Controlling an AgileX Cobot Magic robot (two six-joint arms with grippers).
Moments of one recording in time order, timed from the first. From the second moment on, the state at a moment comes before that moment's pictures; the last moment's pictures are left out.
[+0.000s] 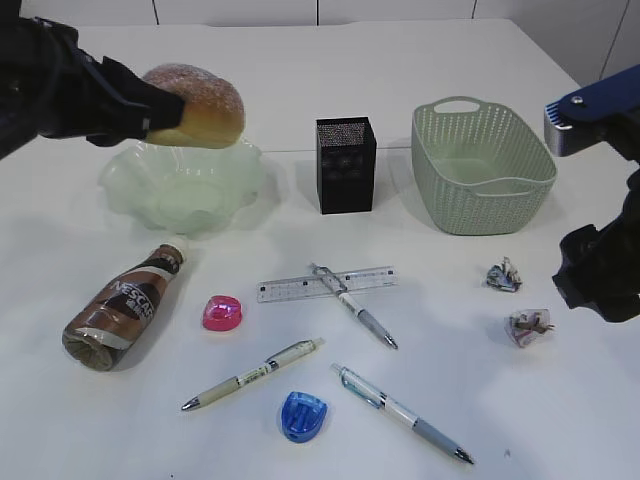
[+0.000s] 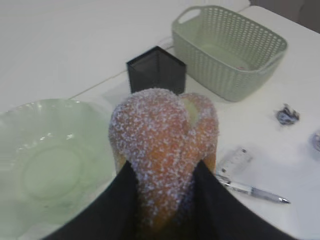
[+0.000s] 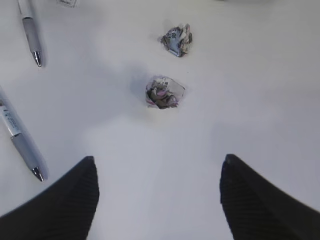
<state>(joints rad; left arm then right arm) -0.38 1.37 -0.96 -0.91 0.24 0.95 0.53 1.21 -0.88 -0.40 0.96 0.36</state>
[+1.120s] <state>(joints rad) -0.33 1.77 -0.99 -0.96 -0.27 0.82 0.53 1.24 -0.88 -0.46 0.93 0.36</state>
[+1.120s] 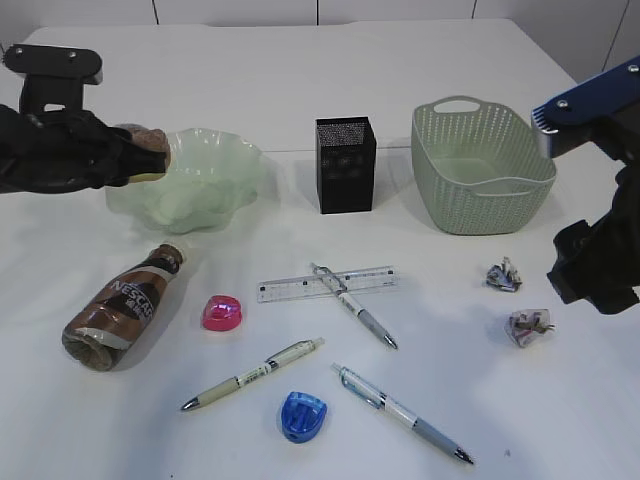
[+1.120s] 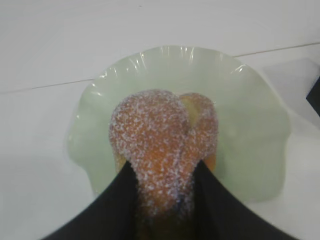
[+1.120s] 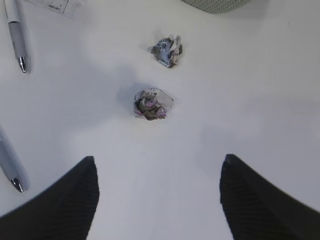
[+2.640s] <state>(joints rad) -0.33 2.03 -1.19 -0.70 -0.23 0.81 0.53 1.24 -0.88 -0.50 0.91 0.36</state>
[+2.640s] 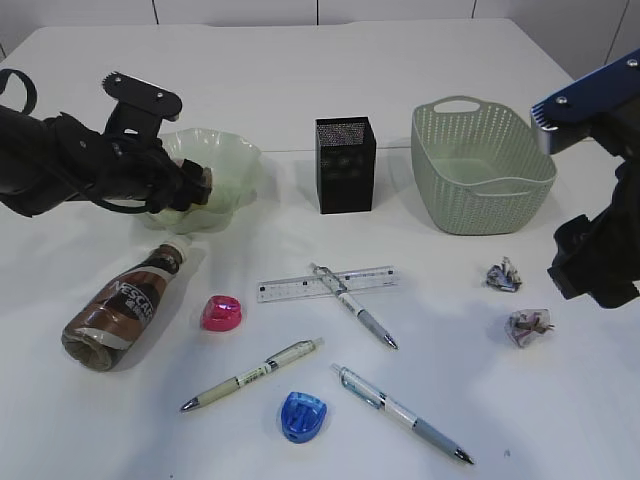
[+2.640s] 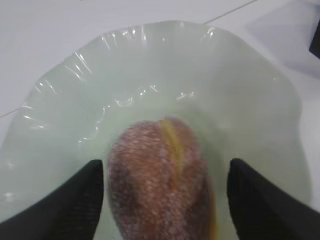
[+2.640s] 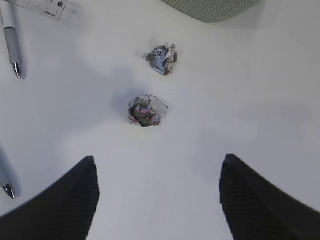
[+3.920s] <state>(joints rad) -0.33 1.83 -1.49 -0.33 0.62 0.82 0.53 1.24 -0.88 -0.50 0.89 0.36</state>
